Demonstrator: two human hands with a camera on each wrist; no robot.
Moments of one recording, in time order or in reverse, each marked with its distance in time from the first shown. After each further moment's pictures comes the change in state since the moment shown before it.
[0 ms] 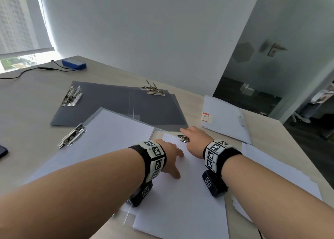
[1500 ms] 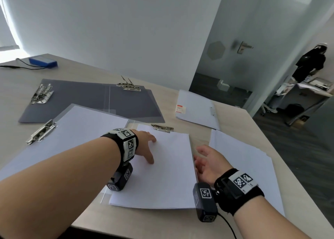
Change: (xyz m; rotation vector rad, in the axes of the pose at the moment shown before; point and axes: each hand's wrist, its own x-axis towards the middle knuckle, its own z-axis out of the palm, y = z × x) left_hand -0.004 0.007 -0.002 -0.111 -0.050 -0.132; right_hand -0.146 0.053 0.028 1.752 0.153 0.662
